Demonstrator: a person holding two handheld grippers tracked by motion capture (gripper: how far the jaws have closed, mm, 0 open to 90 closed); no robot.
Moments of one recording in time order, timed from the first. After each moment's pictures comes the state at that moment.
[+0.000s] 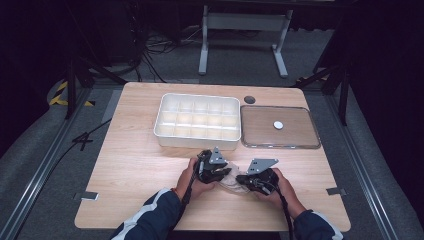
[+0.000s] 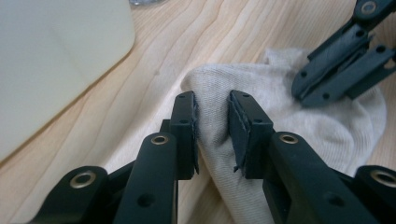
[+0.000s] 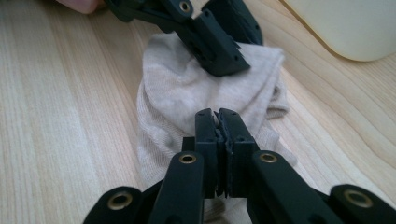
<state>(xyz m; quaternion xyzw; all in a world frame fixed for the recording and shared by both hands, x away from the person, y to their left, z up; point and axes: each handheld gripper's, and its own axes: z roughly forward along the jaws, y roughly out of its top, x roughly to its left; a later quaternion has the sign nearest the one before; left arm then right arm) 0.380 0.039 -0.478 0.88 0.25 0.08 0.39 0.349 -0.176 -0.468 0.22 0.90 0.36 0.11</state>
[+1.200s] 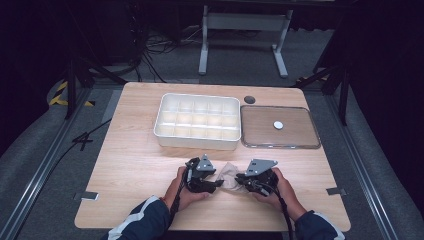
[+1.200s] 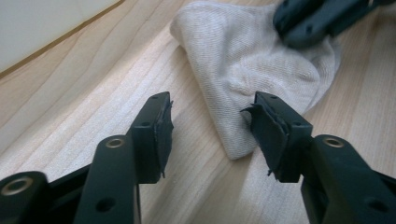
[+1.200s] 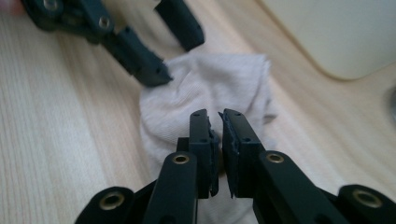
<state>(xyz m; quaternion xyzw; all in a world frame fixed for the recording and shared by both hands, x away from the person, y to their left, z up) 0.356 0.065 -0.480 0.88 0.27 0.06 0.39 0.341 -0.169 -0.457 0.21 0.90 0.35 0.13</state>
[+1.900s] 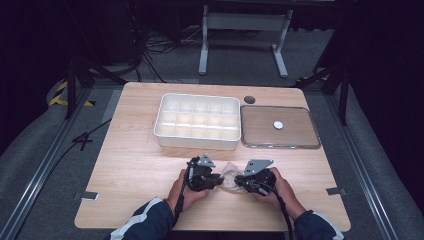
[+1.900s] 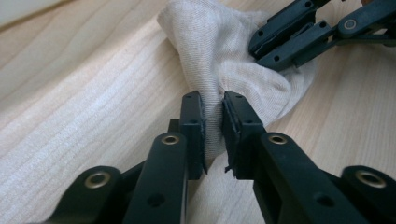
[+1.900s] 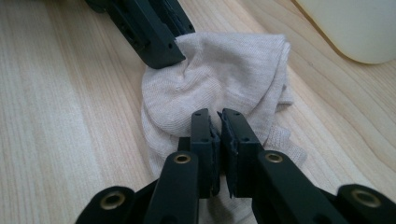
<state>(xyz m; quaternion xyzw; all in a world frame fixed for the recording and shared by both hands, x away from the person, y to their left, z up) 0.356 0.059 -0.476 0.86 0.32 0.00 0.39 0.346 -0.167 -0.465 0.21 0.91 0.34 0.11</state>
